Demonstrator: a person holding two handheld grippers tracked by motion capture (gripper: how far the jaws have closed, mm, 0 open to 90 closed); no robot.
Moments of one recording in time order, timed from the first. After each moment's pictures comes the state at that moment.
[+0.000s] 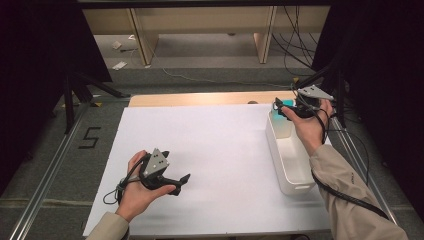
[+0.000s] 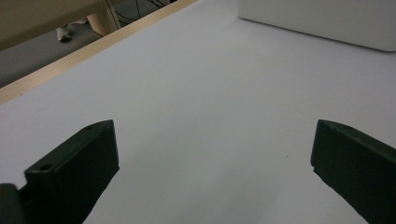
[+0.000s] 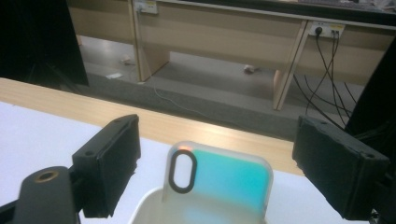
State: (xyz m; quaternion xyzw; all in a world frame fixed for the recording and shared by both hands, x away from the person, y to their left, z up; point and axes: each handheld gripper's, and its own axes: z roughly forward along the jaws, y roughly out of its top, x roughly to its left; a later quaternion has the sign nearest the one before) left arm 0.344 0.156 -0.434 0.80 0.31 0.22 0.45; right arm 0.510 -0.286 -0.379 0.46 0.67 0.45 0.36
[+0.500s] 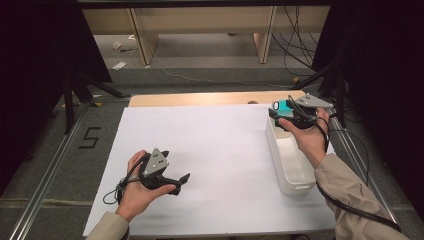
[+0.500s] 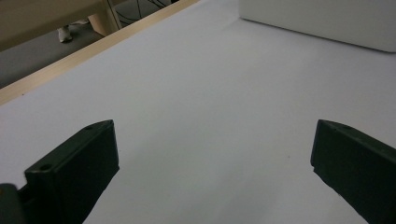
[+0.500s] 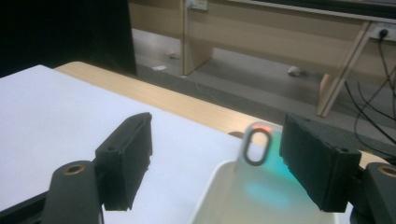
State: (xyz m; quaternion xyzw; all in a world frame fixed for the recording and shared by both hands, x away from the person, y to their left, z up) left arm 0.344 0.157 -0.434 0.80 0.31 0.23 0.46; right arm 0.473 -0.270 -0.376 0.41 0.71 0.48 0.30
